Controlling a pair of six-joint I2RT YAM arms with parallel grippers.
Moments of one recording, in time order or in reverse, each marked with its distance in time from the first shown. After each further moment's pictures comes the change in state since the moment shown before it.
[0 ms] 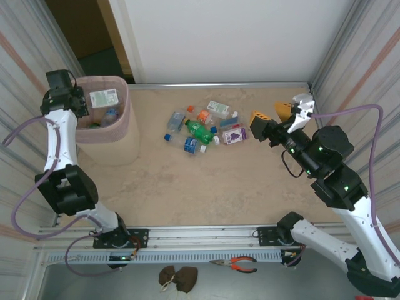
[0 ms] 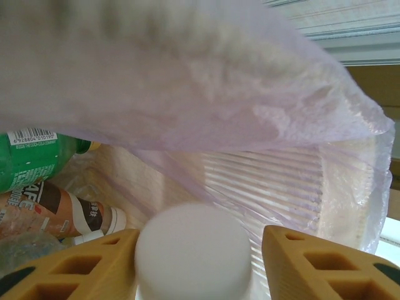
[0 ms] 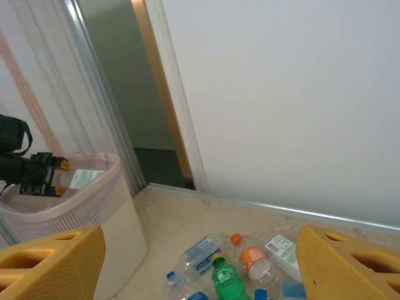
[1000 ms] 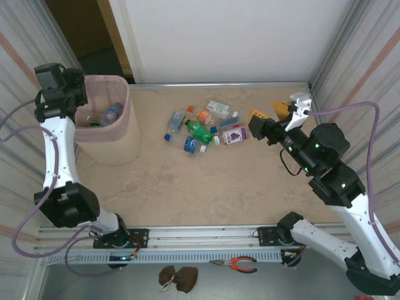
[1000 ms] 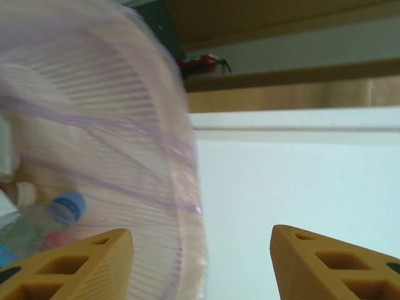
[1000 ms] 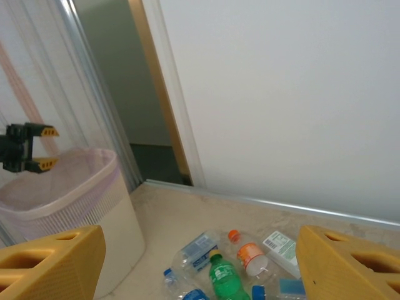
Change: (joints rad) left arm -0.019 -0.137 -0.003 0.173 0.218 0.198; right arm -0.005 0.030 0.000 0.001 0.002 0.000
